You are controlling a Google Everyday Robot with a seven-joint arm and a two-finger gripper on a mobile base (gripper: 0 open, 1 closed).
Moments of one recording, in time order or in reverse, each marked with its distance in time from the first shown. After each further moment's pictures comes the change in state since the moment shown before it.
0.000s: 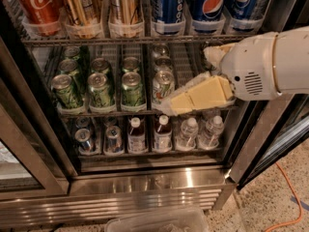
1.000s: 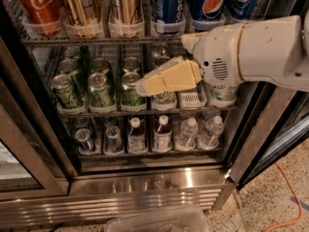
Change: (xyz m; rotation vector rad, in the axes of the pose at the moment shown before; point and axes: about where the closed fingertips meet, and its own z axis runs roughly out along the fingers) arm -0.040 -0.005 0.043 -0.025 -0.128 -0.001
